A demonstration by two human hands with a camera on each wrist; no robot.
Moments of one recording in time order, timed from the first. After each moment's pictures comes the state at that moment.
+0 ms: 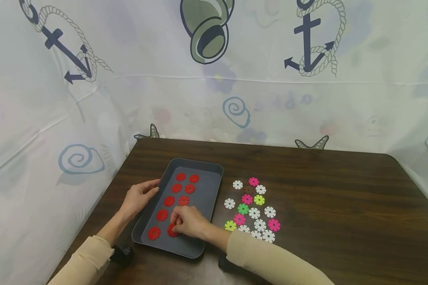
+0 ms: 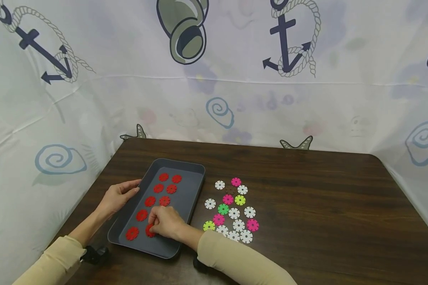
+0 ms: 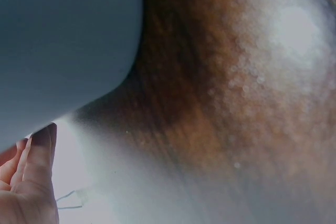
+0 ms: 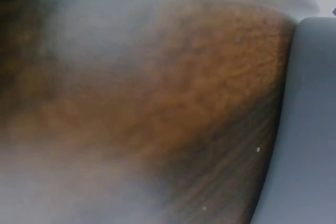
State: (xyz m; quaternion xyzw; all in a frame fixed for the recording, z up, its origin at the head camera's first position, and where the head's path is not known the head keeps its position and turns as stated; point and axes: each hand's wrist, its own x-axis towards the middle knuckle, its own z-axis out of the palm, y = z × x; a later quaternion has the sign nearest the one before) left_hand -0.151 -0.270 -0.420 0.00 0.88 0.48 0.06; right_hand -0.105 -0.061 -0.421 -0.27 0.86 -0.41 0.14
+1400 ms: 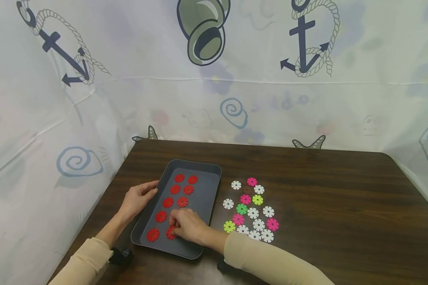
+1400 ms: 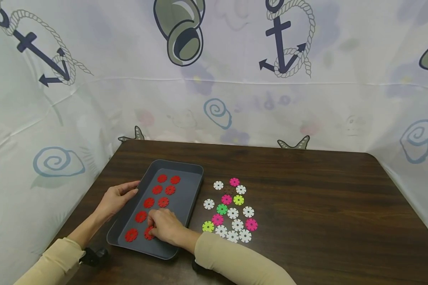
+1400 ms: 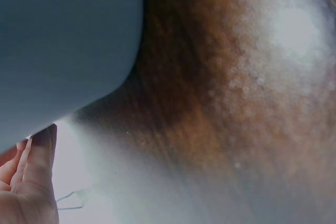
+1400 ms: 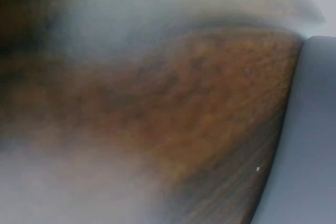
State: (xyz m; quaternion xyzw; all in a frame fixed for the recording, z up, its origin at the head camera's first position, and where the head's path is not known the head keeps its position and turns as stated) left_hand -0.150 -0.270 -0.420 0.00 0.87 0.48 0.06; right_hand -0.102 -0.064 -0.427 -0.33 0.89 -0.33 0.06
